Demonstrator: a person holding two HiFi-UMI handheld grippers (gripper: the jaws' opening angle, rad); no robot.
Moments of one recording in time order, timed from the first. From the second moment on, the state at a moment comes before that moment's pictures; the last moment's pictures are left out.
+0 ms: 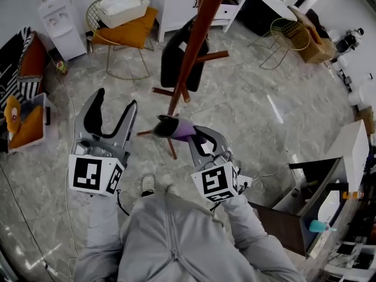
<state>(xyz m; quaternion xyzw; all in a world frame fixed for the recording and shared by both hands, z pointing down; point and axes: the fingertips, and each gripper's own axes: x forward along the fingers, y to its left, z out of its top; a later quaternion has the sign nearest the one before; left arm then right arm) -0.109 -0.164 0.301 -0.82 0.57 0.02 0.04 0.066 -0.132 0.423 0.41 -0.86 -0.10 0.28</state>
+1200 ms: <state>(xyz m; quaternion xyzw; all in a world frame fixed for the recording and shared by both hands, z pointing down) -0.205 -0.199 0.343 -0.83 0.56 -0.02 0.00 -0.009 -0.273 0.453 0.63 -0.72 -0.13 0.26</state>
